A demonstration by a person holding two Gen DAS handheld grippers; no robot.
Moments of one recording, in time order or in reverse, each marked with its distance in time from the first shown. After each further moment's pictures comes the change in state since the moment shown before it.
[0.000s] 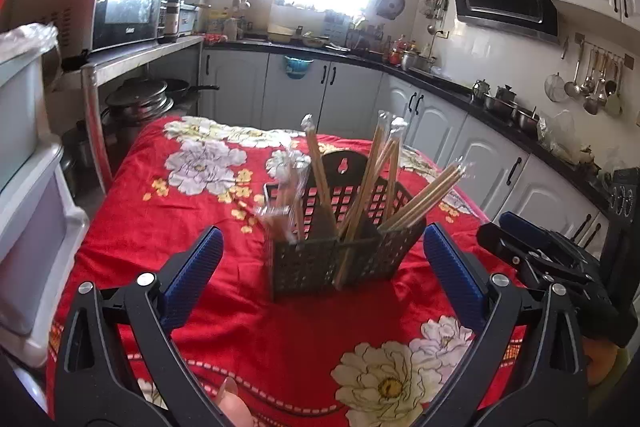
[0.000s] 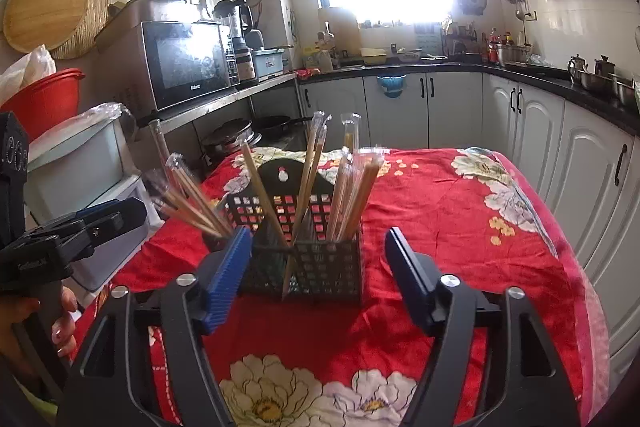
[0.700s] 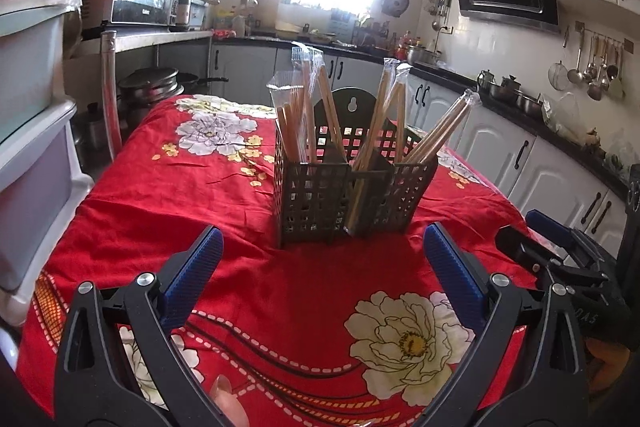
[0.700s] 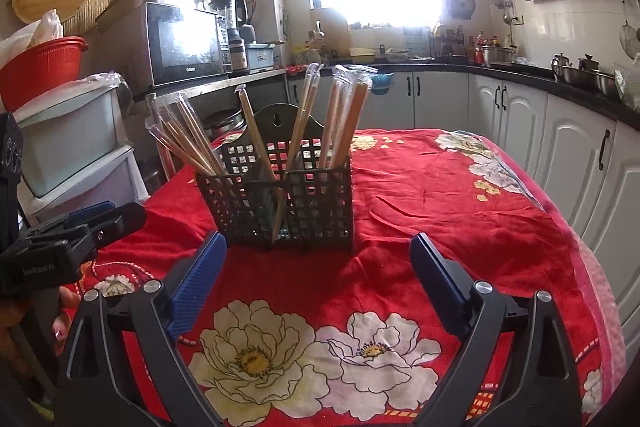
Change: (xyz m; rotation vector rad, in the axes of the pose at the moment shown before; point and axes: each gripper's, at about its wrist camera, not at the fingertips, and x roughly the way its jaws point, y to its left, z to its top) left arm -0.003 0.004 -0.074 0.011 -0.033 0.031; right arm -0.013 0.006 -0.070 -0.018 -0.030 -0.063
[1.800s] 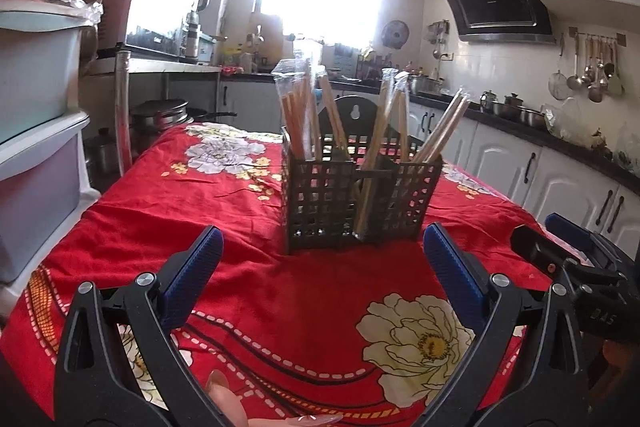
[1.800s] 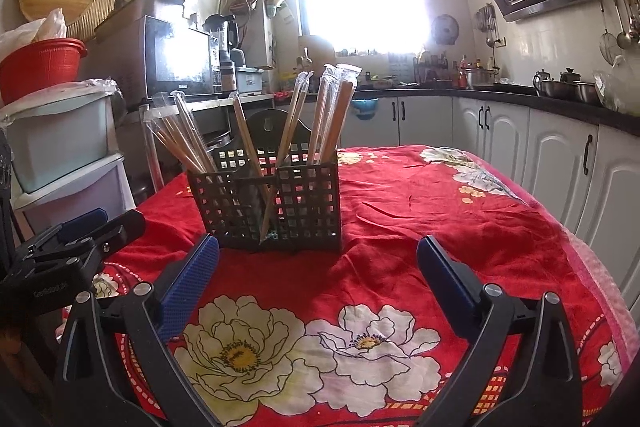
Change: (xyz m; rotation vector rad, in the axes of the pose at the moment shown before) left arm 0.000 -0.004 -0.035 0.032 -0.147 0.046; right arm -0.007 0.006 -0.034 -0.004 -0.115 -0.060
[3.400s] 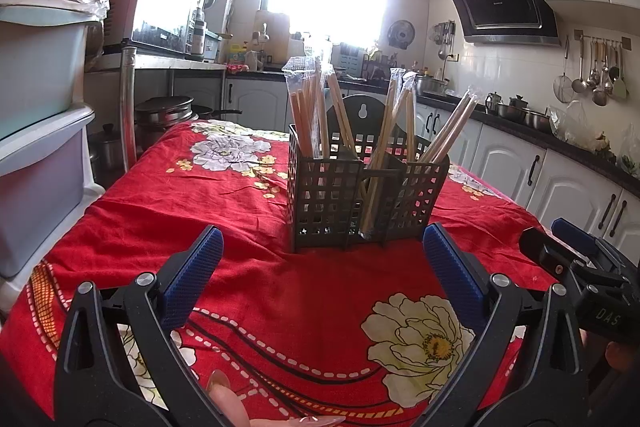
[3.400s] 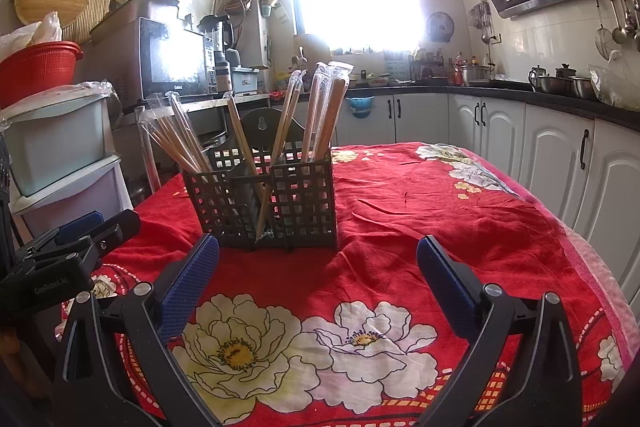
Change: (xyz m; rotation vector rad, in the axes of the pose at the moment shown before) left arm 0.001 0.003 -0.002 -0.005 0.004 0.012; right arm 0.000 -0.003 -0.002 0.011 0.002 -0.005
